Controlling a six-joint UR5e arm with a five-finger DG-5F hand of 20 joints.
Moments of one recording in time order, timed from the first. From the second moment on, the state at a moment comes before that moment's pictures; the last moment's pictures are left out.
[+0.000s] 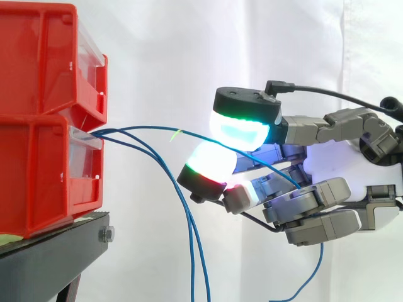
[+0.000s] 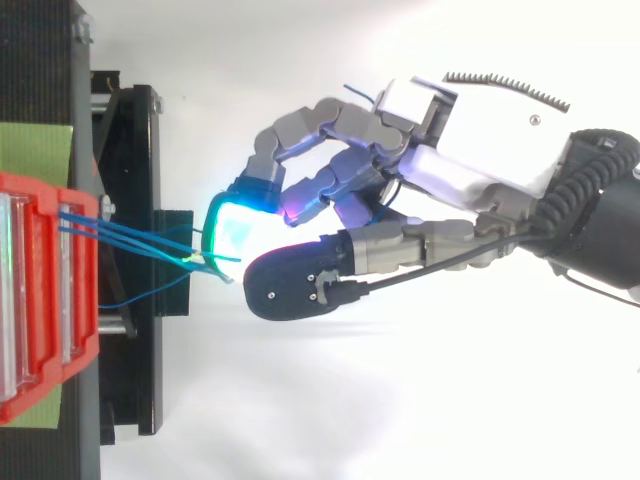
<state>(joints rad) 0.24 -2.25 -1.24 -2.83 -1.01 -0.02</state>
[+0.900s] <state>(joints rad) 0.25 -2.28 -1.24 -2.77 -1.00 -0.02</state>
